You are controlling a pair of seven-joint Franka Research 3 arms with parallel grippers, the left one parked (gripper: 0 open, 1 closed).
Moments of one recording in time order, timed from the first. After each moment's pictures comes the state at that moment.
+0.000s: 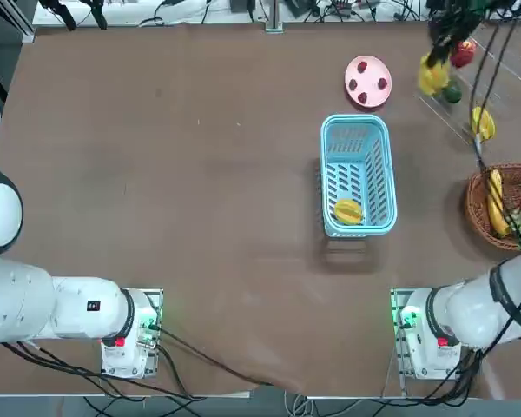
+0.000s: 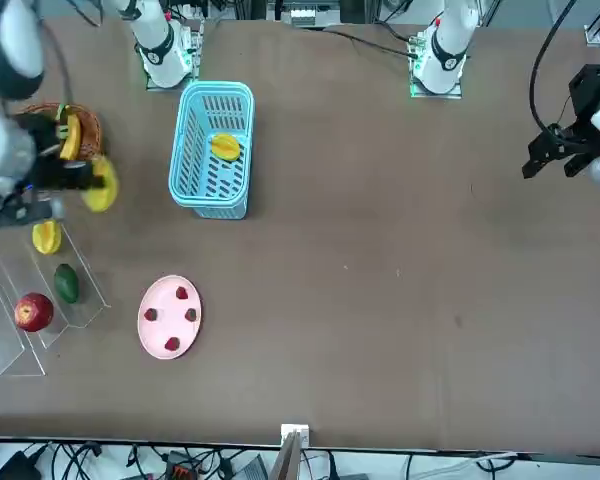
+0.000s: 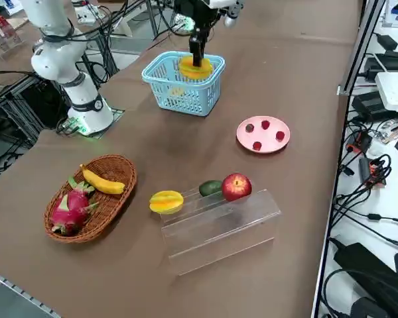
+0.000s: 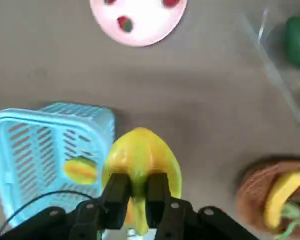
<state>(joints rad) 0.34 0.12 -0.25 -1.64 0.10 1.50 0.05</state>
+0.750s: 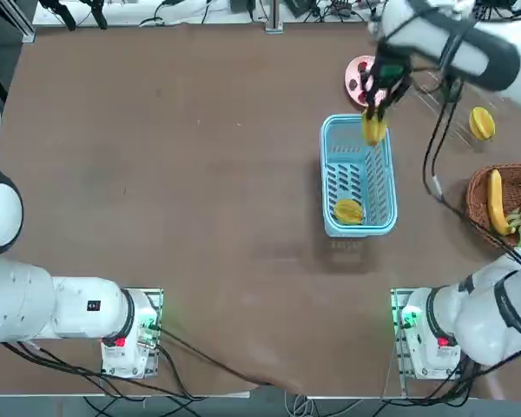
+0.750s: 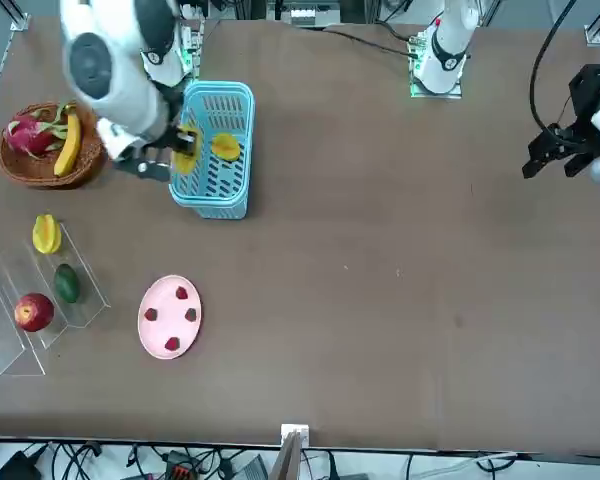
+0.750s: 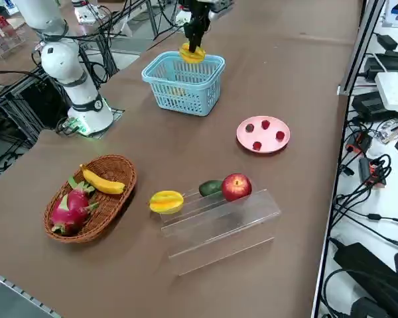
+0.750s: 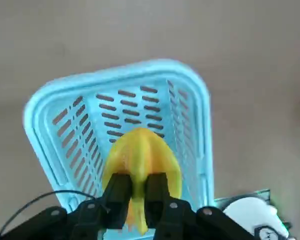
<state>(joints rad) 0.70 0.01 -0.24 -1.97 0.10 1.72 0.64</state>
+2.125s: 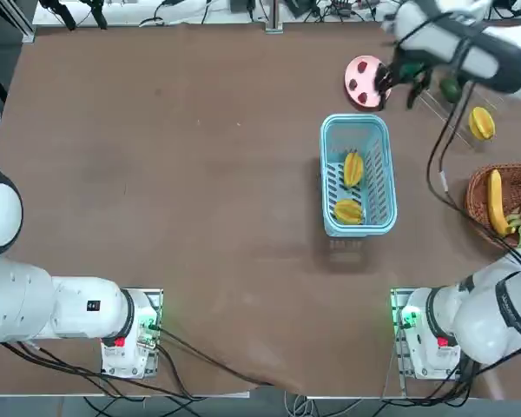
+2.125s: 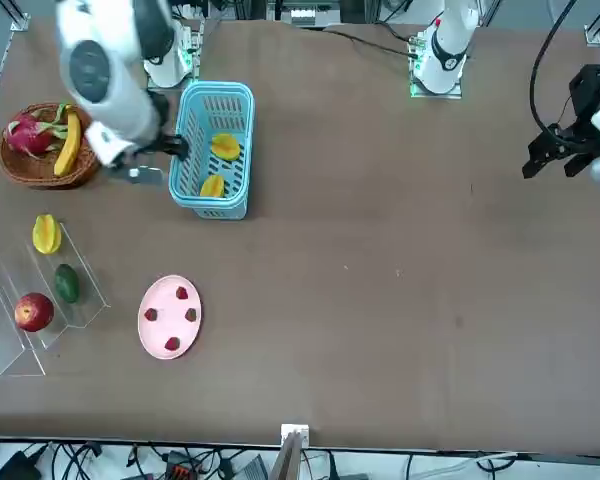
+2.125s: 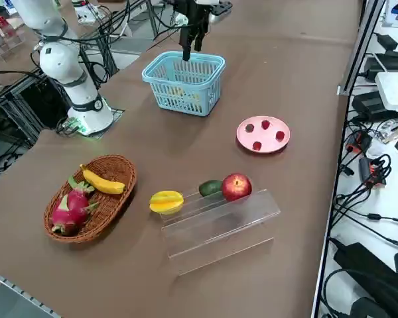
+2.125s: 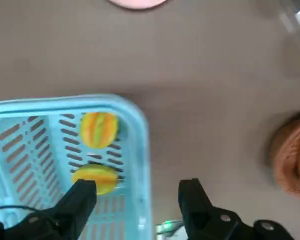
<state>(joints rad) 0.56 -0.04 -0.27 -1.94 -0.04 1.68 0.35</state>
